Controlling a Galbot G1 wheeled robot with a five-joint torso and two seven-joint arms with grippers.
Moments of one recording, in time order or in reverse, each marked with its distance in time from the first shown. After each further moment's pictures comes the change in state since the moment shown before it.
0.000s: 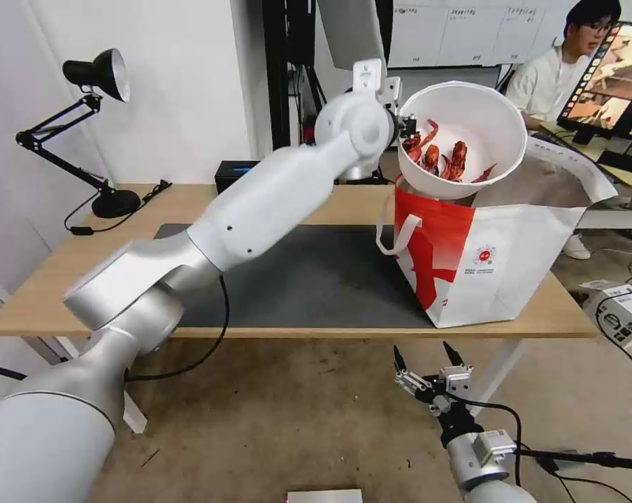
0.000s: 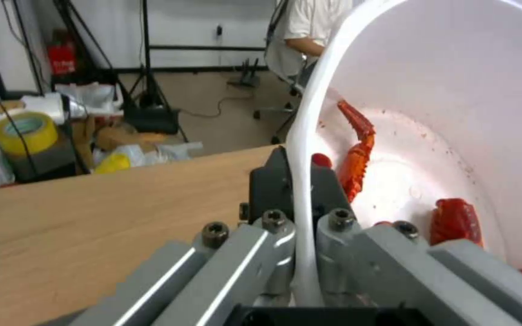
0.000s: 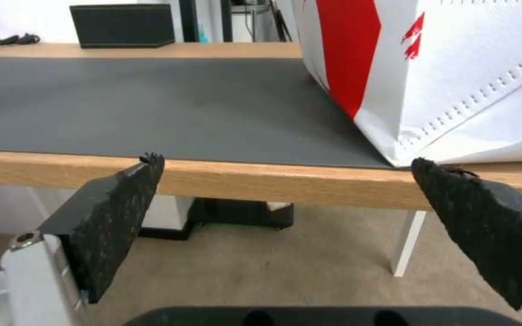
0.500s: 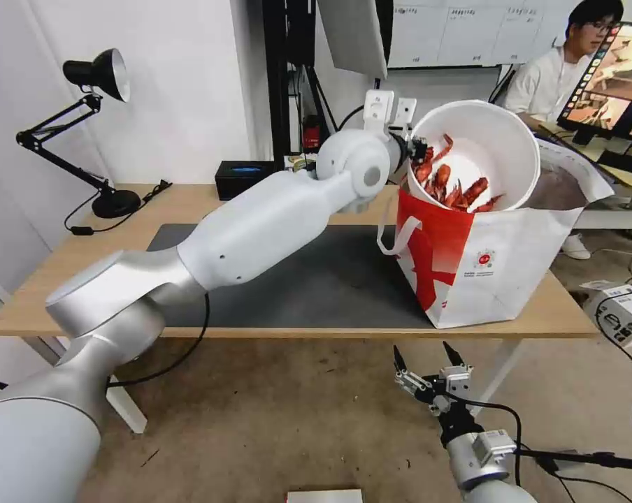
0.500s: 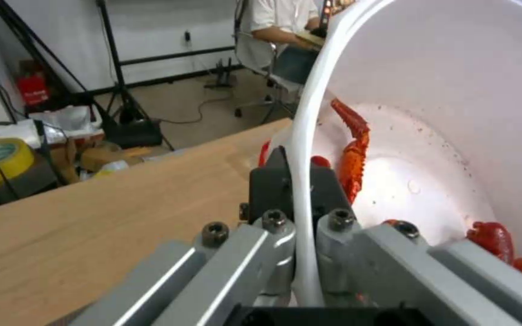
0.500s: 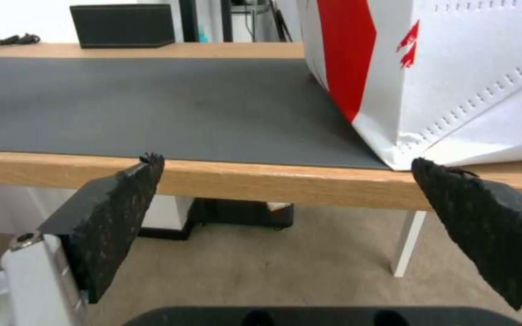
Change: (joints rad) left arm 0.015 0.079 0.112 -0.130 0.047 -0.017 0.069; right arm 0.000 0.000 0.000 0.000 0.000 0.000 0.000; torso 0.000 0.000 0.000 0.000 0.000
